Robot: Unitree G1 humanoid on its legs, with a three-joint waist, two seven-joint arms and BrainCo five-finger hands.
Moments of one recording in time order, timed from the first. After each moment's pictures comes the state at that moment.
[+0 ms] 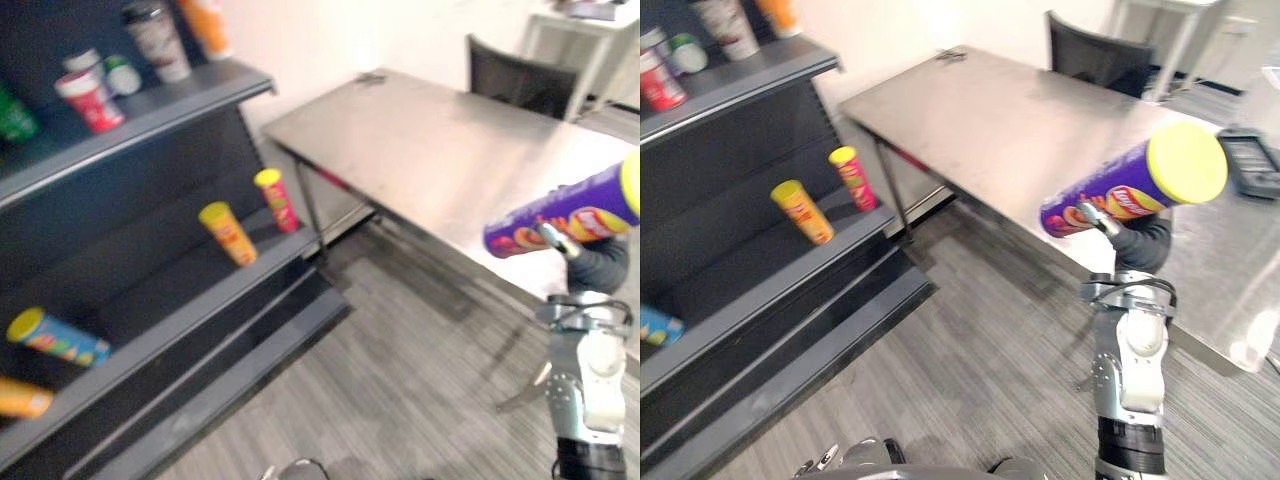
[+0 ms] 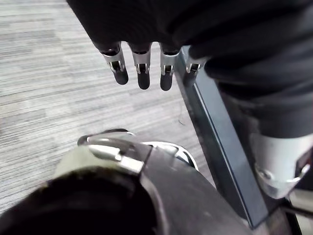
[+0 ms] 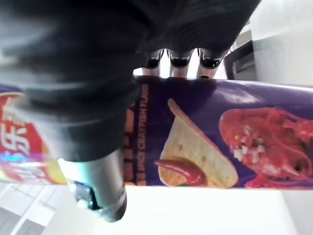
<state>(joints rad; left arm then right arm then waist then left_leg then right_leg) 0.23 0.04 0.28 1.07 -0.12 -0.12 0.07 -0.04 -0.23 -0.30 -0.27 0.43 -0.22 -0.04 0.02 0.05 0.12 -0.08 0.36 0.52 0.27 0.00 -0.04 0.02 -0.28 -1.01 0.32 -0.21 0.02</state>
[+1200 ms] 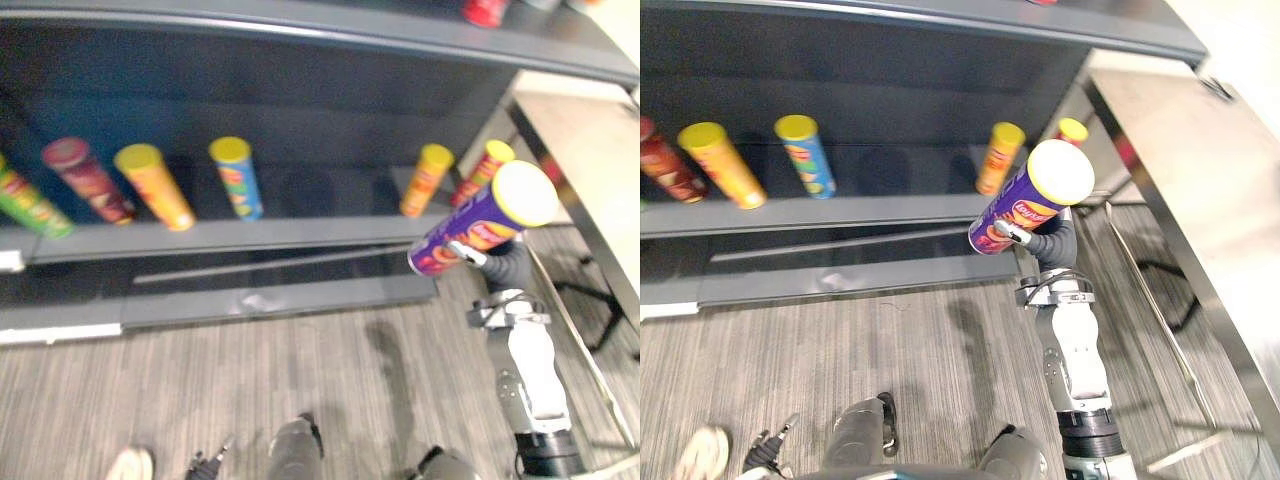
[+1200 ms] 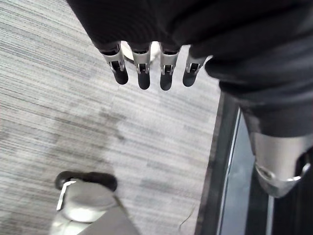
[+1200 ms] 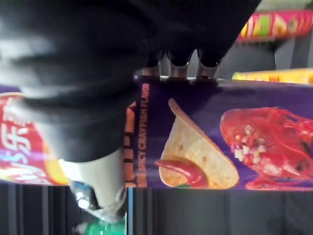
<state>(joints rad) 0.16 0.14 0.40 0.98 -0.14 -0.13 0.13 -0.12 -0.16 0.02 -0.18 0.35 -0.19 0.00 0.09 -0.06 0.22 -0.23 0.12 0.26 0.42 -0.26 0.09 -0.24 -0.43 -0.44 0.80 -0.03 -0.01</state>
